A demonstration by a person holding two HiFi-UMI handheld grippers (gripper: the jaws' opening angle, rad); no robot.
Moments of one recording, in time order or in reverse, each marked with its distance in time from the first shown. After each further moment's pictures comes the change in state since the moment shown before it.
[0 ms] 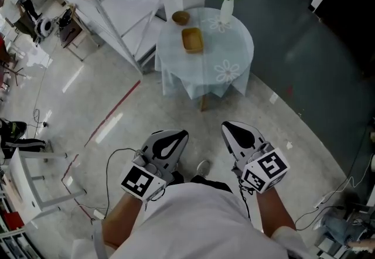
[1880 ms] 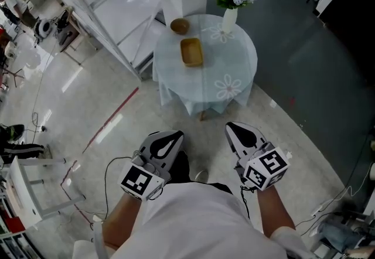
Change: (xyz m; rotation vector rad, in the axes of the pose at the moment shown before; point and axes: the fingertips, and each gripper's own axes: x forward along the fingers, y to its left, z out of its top) left arm 0.065 0.084 -0.021 0.001 0.065 0.049; right arm 0.064 -0.095 0.001 0.052 0.043 -0.035
